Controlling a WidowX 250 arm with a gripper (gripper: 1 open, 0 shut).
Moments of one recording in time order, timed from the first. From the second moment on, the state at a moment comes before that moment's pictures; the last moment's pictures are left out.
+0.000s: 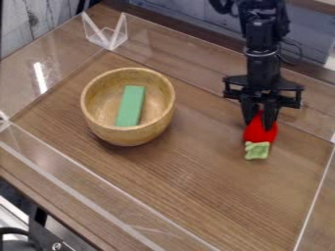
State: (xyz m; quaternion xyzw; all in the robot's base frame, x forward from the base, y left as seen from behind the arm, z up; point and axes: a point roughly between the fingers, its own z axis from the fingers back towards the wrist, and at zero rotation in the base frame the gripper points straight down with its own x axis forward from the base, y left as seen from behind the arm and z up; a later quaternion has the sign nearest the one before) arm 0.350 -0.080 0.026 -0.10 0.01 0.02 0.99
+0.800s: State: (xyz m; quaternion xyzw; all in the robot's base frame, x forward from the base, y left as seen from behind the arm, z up) arm 0.342 -0.057 0.065 -0.07 0.02 0.02 1.00
